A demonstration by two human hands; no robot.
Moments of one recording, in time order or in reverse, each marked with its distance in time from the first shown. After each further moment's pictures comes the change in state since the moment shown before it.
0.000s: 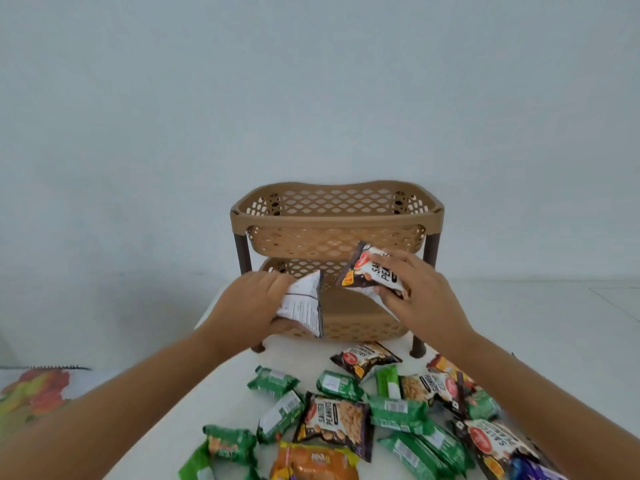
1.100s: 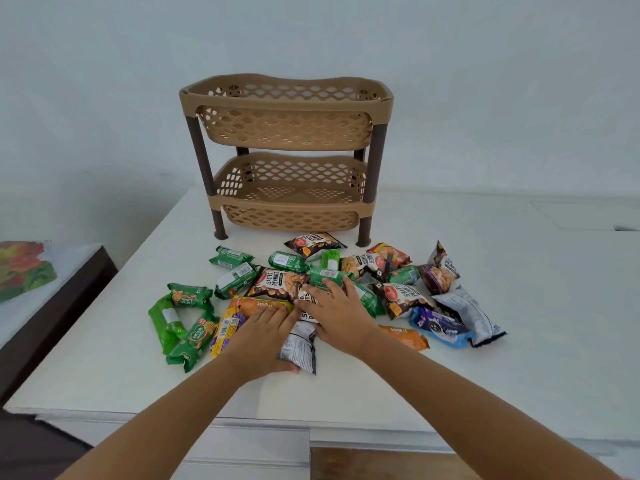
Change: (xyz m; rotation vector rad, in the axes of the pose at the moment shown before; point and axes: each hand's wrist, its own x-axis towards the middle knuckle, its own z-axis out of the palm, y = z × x) left_hand -0.139 0.221 0.074 -0.166 -0.694 -0.117; right_hand -0.200 0.020 0.072 -0.454 -0.715 -0.251
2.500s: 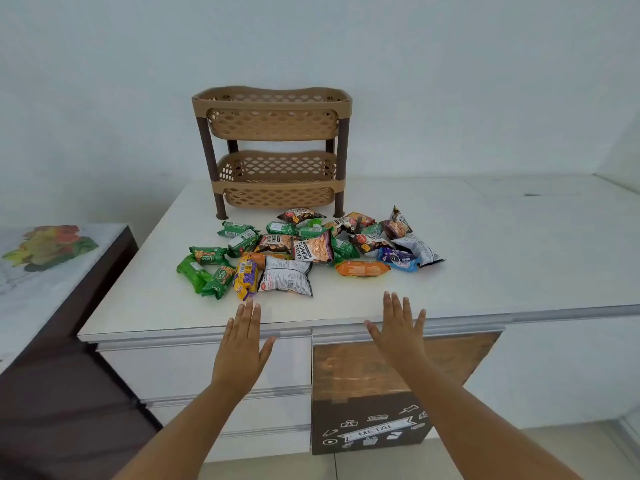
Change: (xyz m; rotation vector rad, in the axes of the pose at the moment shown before) left_hand -0.178 0.070 0.003 -0.433 0.185 -0.320; right_hand -0.210 -0.074 0.004 0.238 -0.171 0.807
